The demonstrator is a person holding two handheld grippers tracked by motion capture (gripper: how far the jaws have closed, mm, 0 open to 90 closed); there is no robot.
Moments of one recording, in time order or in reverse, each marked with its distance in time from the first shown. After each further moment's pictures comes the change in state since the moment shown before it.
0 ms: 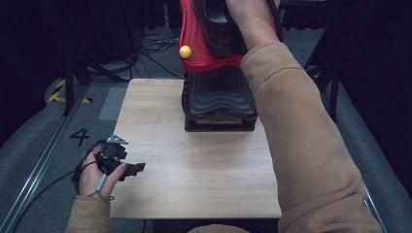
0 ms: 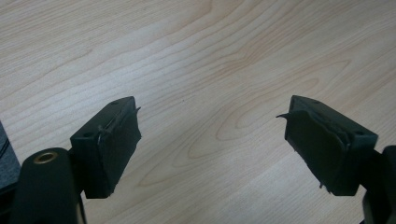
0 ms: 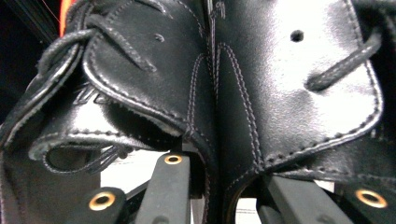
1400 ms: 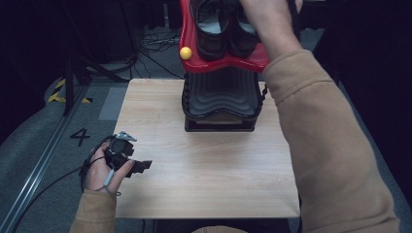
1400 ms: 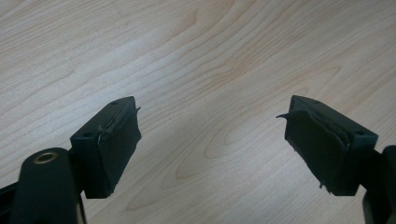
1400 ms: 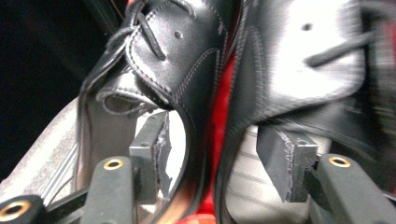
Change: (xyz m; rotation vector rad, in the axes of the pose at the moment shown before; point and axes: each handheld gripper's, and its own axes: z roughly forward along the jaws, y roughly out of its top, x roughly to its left) left arm -0.009 0.016 0.010 0.023 -0.020 0.043; right arm -0.022 -0.015 -0.036 0.010 0.228 -0.042
